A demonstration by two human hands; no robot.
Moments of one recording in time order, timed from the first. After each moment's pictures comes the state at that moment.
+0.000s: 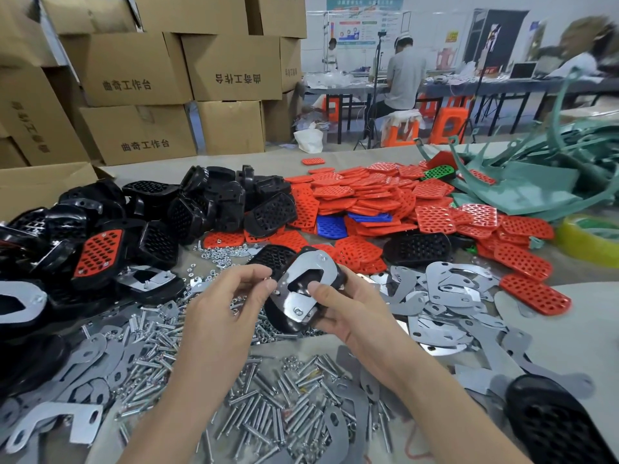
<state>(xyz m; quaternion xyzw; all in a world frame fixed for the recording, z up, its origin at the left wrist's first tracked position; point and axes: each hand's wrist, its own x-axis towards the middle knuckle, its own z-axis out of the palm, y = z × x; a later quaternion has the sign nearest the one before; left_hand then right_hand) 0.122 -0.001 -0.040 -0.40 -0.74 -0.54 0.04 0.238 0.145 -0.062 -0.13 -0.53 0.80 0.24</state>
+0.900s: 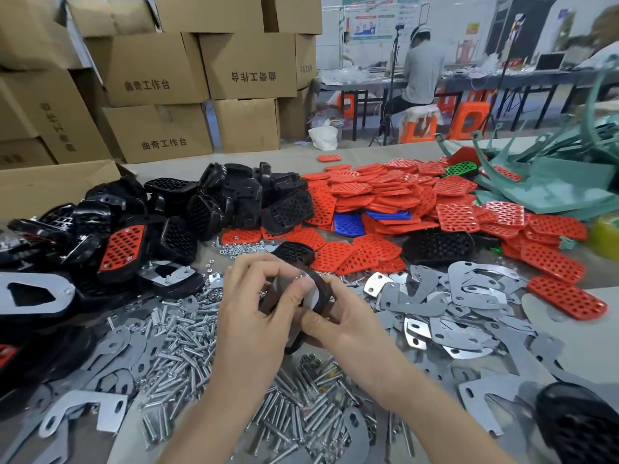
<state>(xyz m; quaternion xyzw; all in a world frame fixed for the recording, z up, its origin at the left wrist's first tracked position) 0.138 0.010 -0.039 -0.41 -0.69 -0.59 0.08 0.234 0.114 -0.064 -0.11 -0.65 0.72 0.22</state>
